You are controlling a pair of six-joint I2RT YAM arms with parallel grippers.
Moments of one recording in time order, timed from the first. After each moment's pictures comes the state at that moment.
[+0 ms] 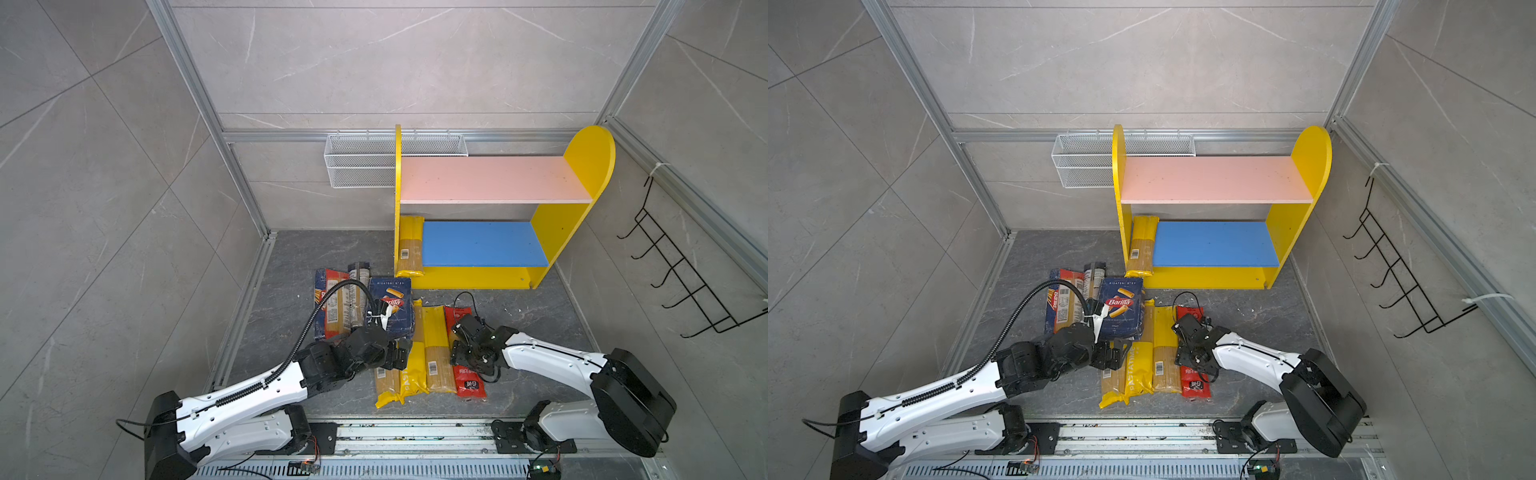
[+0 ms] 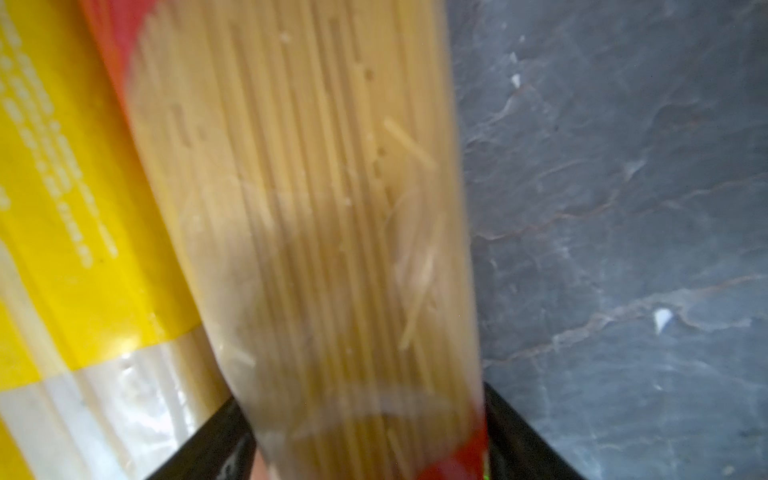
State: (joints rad) left arm -1.11 0.99 0.81 -0.52 -0.28 -0.66; right arm 0.70 1.39 0.64 -0.59 0.10 0.94
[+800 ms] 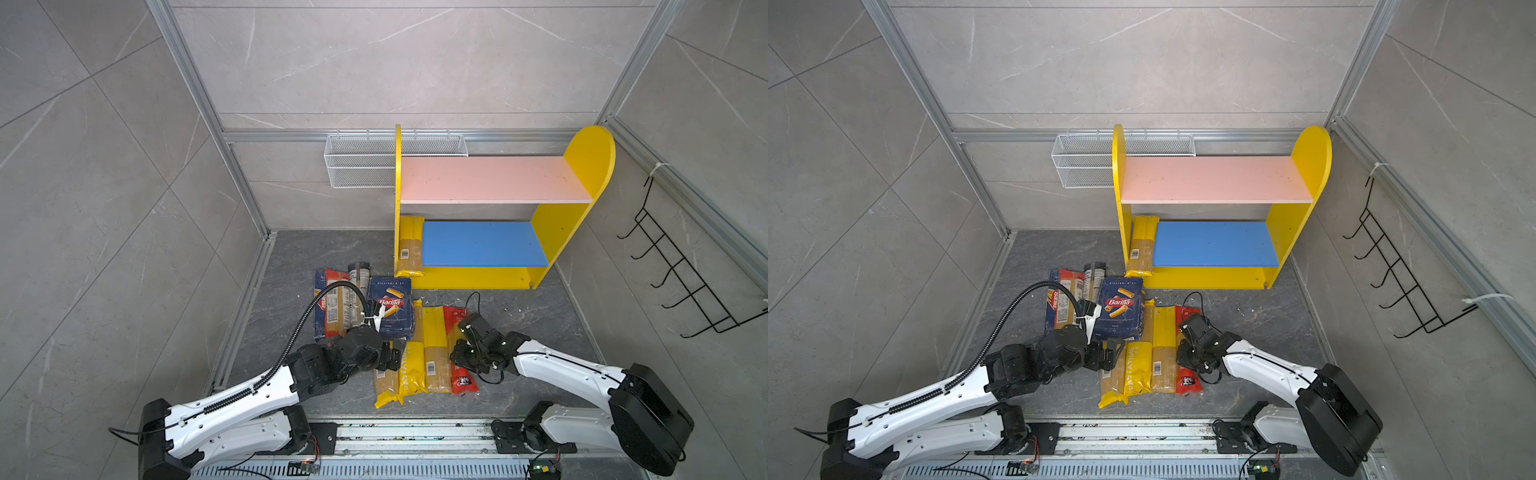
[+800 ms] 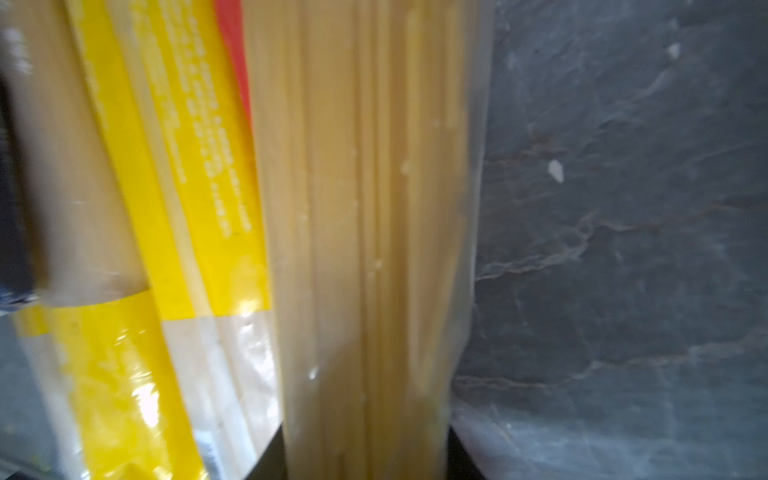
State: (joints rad) left arm -1.11 0.94 0.80 -0.58 -0.31 -0.66; right arm 0.67 1.24 0.58 -0.47 -0.08 0.93
